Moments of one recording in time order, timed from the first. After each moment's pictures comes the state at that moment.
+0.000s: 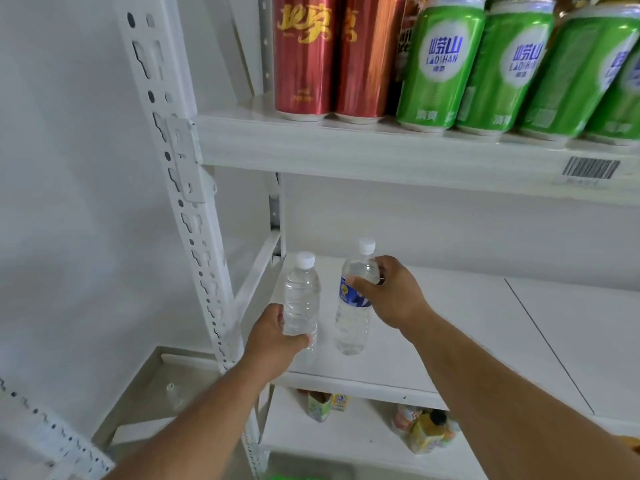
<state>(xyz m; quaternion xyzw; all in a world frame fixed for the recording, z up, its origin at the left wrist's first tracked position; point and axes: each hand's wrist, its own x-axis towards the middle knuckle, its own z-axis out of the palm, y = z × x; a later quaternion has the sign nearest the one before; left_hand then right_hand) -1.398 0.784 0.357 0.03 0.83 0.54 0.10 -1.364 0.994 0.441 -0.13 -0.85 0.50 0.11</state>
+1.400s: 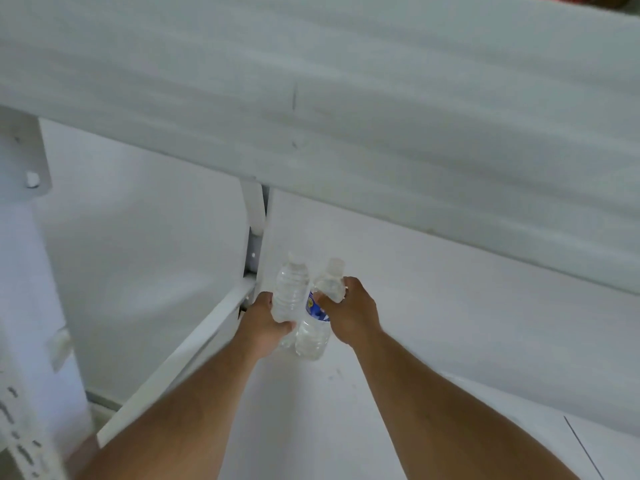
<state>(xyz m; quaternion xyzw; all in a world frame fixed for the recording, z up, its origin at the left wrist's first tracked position) -1.676 0.884 0.286 0.01 0.84 0.54 0.00 -1.627 1.040 0.369 -0.13 -0.89 0.42 0.08</state>
